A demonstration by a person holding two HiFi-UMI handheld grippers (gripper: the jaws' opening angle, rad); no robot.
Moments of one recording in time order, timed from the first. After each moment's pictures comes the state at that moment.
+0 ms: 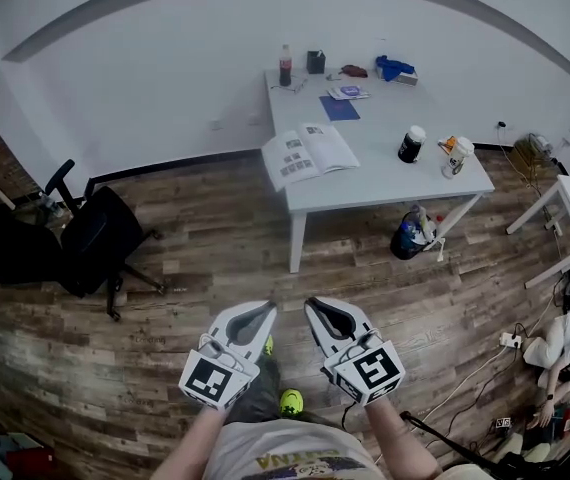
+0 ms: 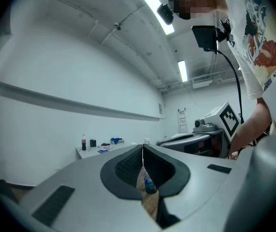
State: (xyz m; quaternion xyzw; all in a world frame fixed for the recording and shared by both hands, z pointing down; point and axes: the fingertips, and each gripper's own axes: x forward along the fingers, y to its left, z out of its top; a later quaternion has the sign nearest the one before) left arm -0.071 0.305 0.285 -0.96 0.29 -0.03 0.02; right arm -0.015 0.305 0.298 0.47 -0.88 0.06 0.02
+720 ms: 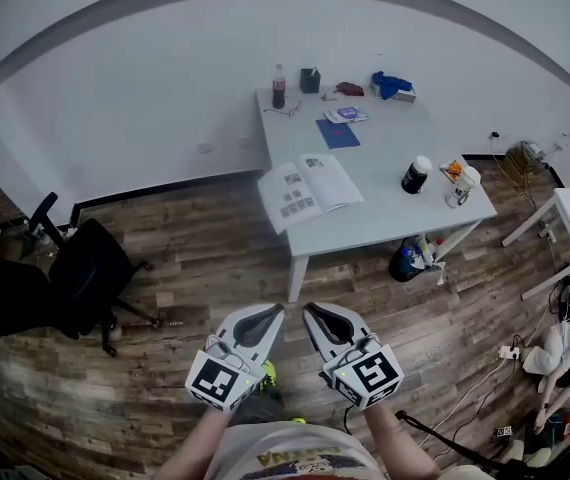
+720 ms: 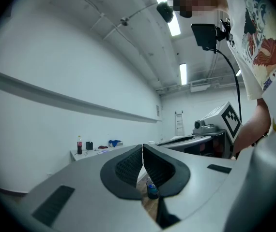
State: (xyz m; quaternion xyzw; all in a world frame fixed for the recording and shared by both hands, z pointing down) left arm -0.066 0.138 0.271 -0.97 0.26 -0.02 0.01; right arm -0.024 0.142 0.286 0.49 -0.87 0.06 0.02
